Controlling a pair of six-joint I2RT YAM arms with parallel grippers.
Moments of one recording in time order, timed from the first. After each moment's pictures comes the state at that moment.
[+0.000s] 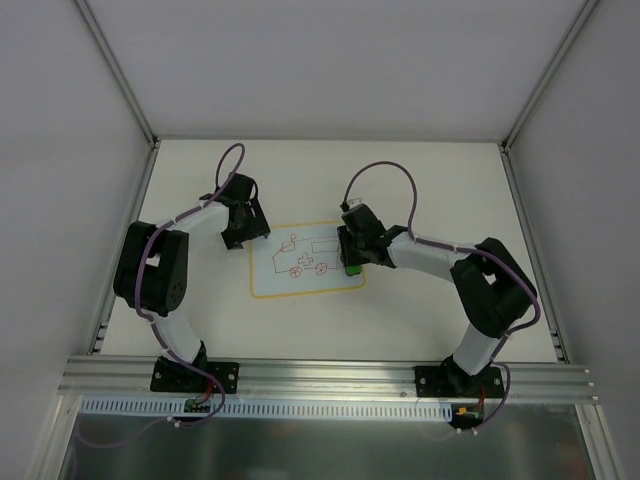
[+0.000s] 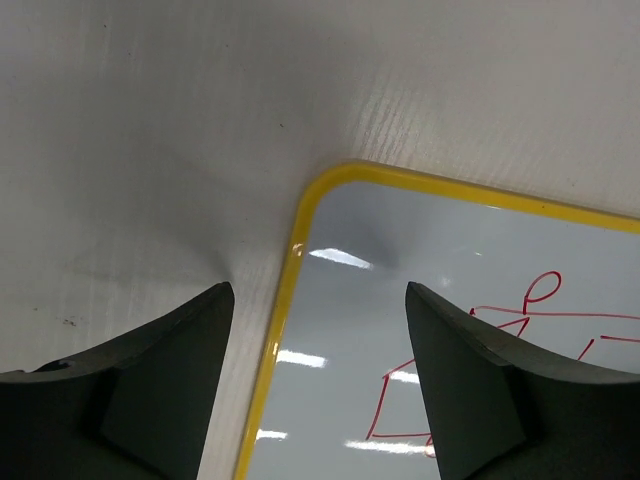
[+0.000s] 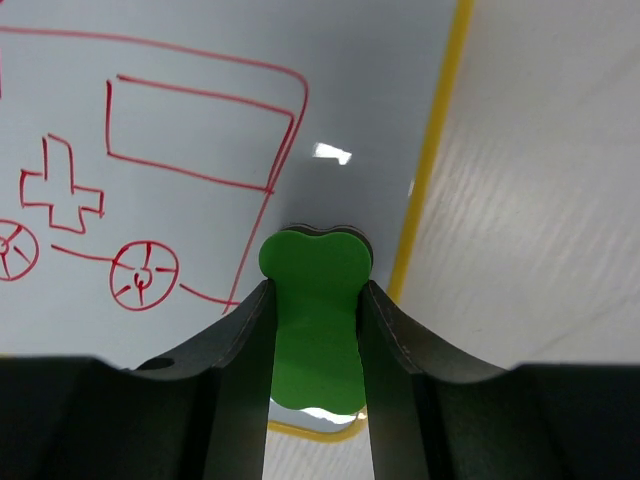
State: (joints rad) left arm -0.26 1.76 1.10 -0.48 -0.09 -0.64; right arm 0.69 1.73 1.02 -0.24 0.11 0.38
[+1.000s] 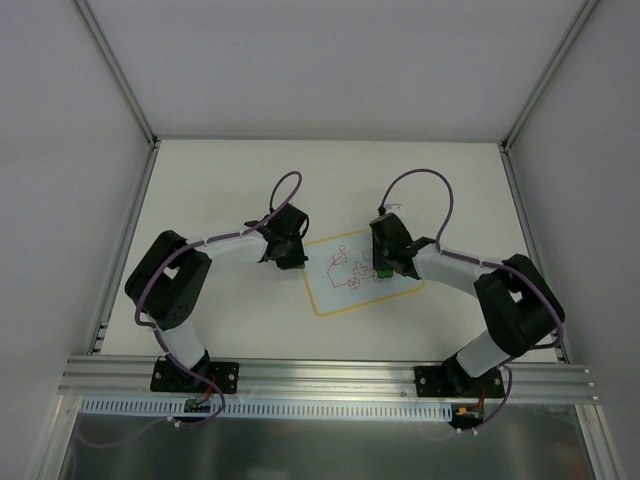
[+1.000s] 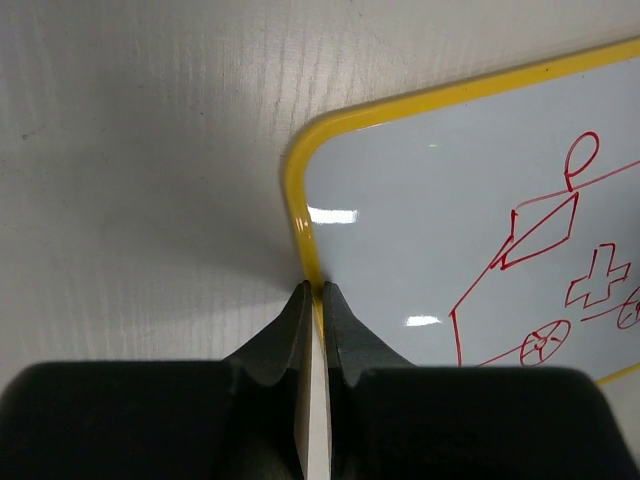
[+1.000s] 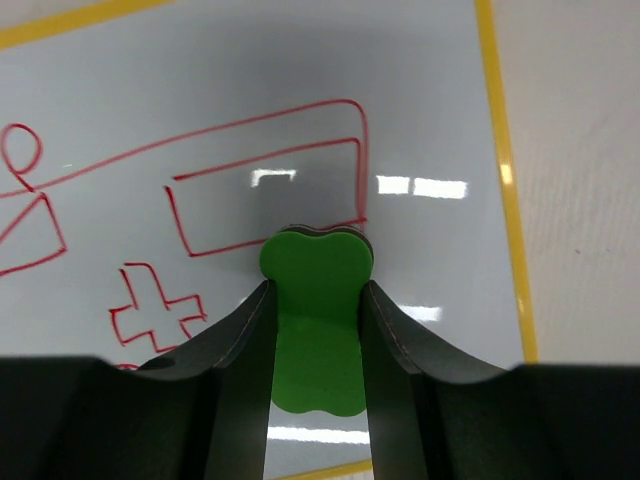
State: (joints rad) left arm -0.64 1.74 0.97 -0.32 -0.05 -0.80; right arm 0.61 1.54 0.77 -0.22 0.32 0.44
